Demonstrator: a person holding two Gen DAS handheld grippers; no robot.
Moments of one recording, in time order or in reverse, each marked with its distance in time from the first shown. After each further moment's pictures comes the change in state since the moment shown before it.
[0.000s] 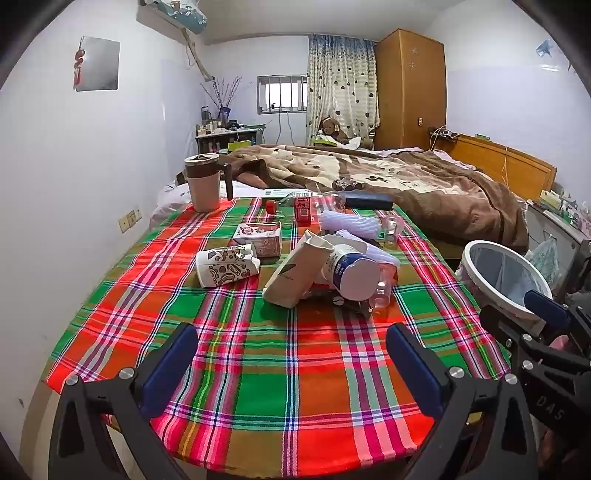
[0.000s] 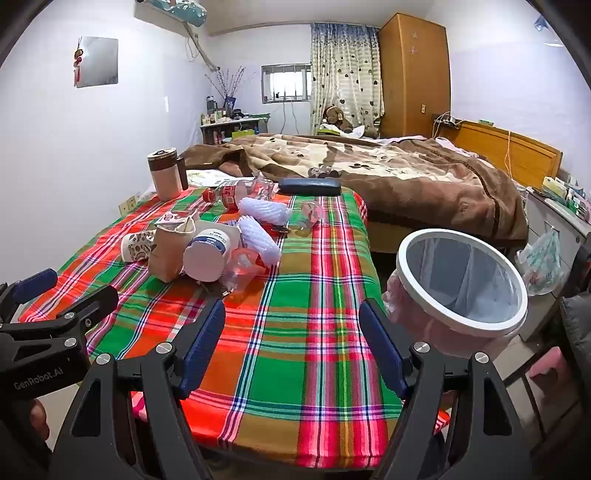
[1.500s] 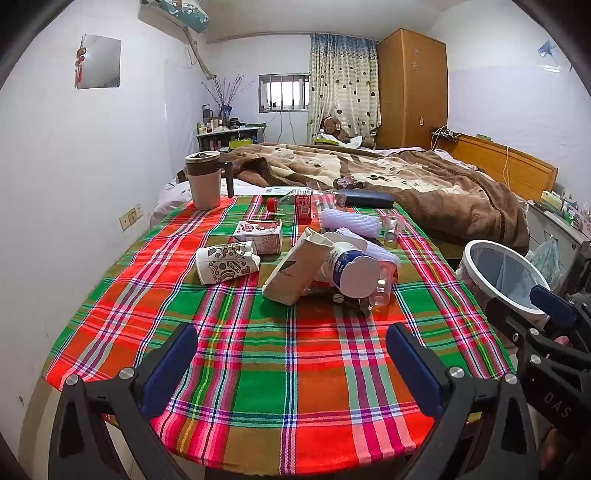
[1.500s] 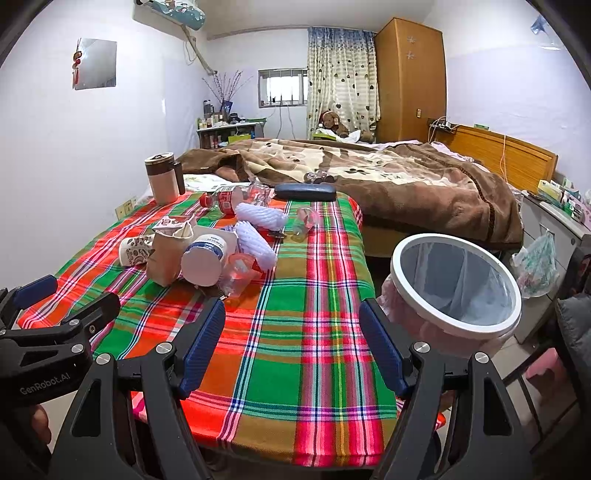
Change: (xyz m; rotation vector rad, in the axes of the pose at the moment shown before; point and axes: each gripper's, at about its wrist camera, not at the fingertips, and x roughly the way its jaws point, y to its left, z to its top) left arm 0.001 -0.001 -0.002 -0.012 -0.003 -0.003; right arm -0.004 0.003 0.001 -0.002 -0.010 -0.019
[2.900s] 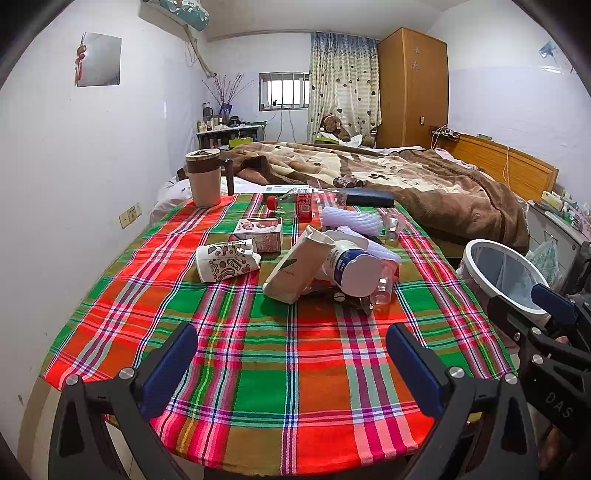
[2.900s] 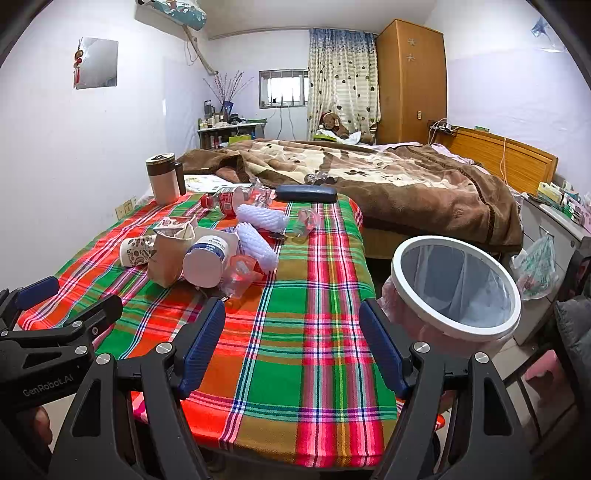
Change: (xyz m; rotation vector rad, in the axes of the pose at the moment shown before) left arm 0.001 0.002 0.000 -0.005 0.008 -0.003; right arm 0.000 0.000 0.000 -0.007 -0.003 -0.002
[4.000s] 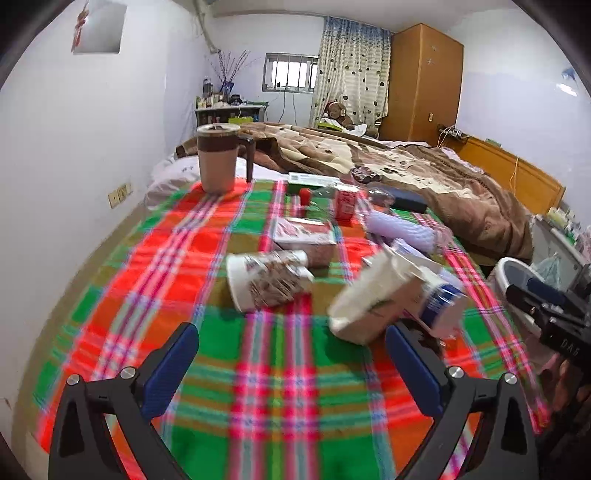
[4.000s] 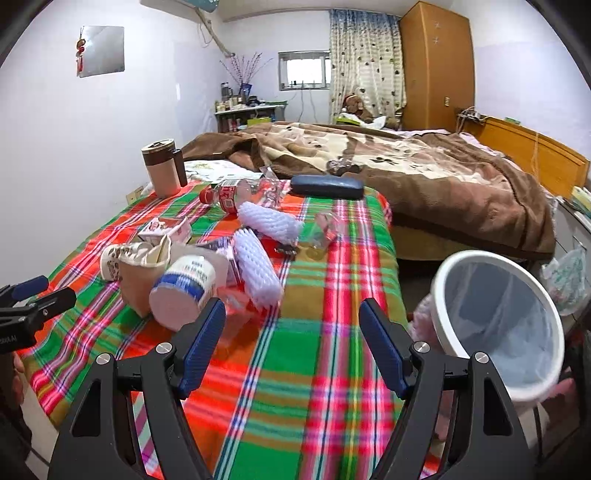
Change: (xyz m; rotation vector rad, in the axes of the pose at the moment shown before) left arm 0.082 0.088 0.042 -0.044 0.073 -0.052; right arm 0.083 -0.005 0.041 -0.039 0.074 0.106
